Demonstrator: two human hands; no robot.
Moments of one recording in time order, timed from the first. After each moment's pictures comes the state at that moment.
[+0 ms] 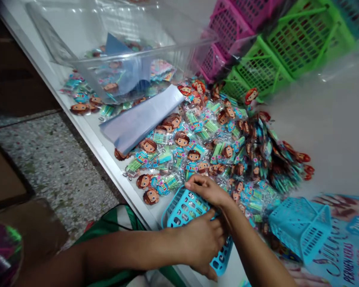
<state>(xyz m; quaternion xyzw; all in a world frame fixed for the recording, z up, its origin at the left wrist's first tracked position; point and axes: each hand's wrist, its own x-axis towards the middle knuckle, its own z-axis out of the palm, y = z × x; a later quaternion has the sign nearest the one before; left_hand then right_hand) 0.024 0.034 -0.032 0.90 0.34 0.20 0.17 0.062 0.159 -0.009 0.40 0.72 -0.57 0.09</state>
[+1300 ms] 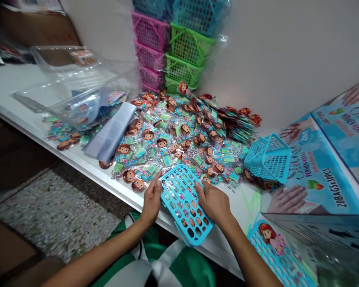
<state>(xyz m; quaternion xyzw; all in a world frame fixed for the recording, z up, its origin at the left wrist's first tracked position) -0.002 -0.027 -0.063 0.34 0.56 0.62 0.43 0.189 0.024 -0.004 0.63 0.76 -0.09 0.10</state>
